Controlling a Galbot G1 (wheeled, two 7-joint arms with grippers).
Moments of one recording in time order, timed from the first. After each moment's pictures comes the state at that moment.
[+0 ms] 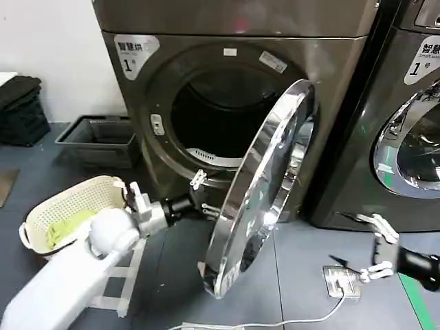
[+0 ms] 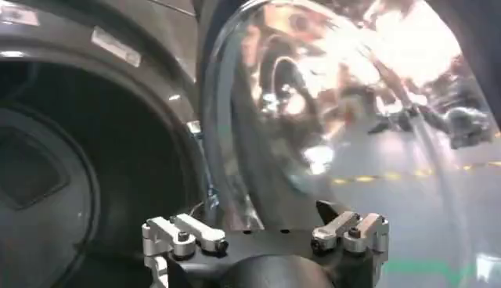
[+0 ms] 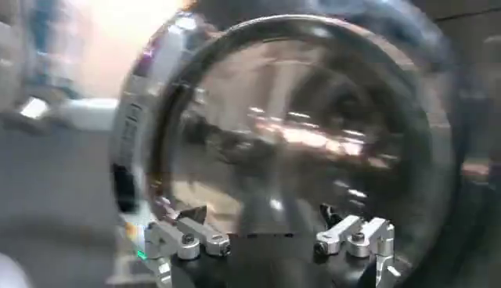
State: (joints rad) left arm 0.85 -0.84 -0.10 -1.97 -0.53 0.10 0.52; right arm -1.91 0.74 1.24 1.87 0.86 0.40 -0.98
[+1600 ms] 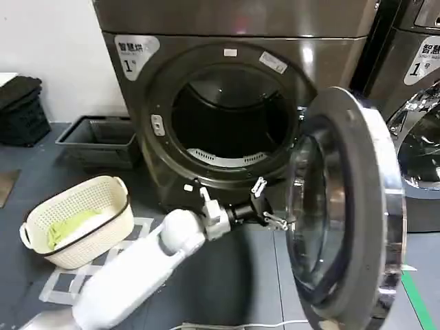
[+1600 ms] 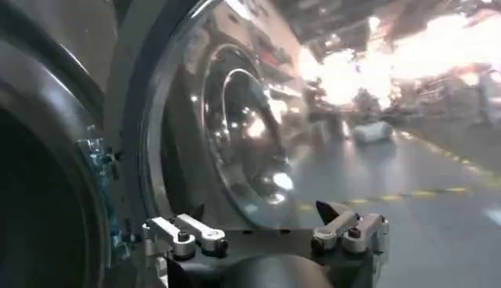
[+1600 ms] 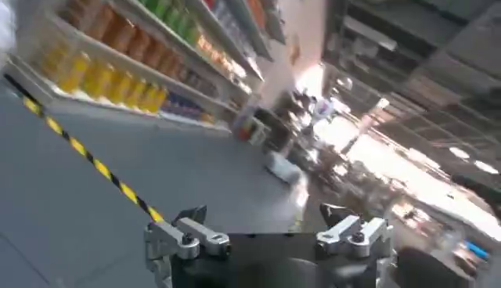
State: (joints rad) left arm 0.62 -1.12 0.24 -1.79 -0.41 0.07 0.40; right arm -2.15 1.18 1.84 1.43 0.56 -0.06 0.19
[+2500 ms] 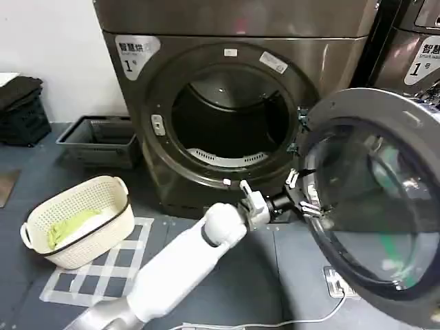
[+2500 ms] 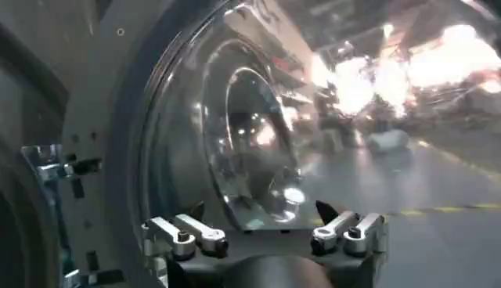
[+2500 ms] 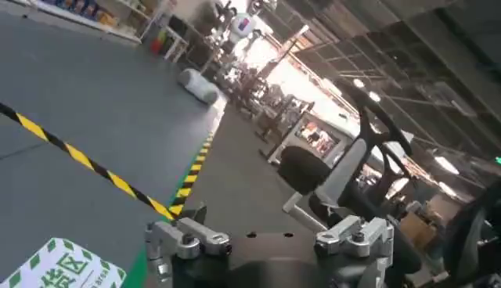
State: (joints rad) left arm 0.56 -1.40 0.27 -1.59 -0.27 0.09 0.37; right arm -2.14 1.19 1.90 1.29 0.54 -0.18 0.26
